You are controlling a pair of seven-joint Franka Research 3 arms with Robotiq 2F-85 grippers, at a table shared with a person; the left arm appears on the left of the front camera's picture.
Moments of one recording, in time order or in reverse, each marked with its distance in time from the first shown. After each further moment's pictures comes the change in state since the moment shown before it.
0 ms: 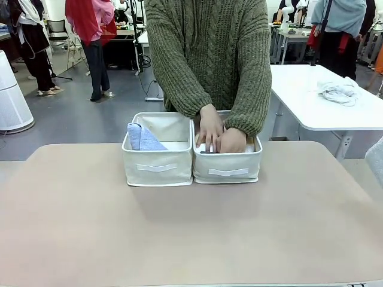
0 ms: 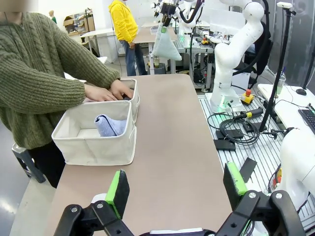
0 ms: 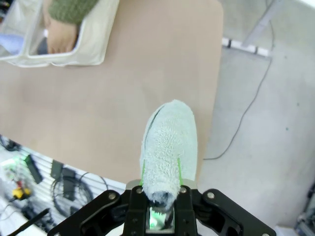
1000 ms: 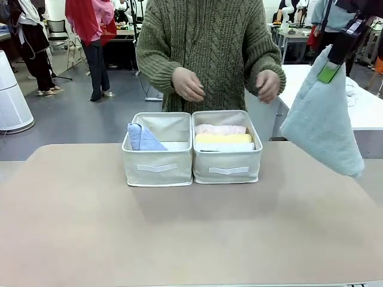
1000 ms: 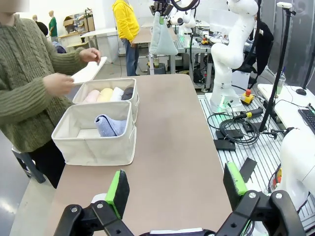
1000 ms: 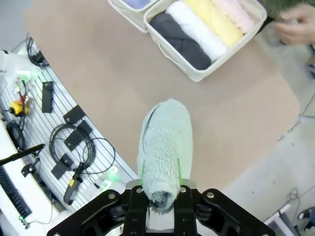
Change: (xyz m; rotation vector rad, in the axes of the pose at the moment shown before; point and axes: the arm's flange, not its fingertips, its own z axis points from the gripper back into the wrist) left arm 0.000 0.000 0.000 -0.001 0.000 -0.001; right arm 0.096 0.203 0.027 0.132 0.129 0.643
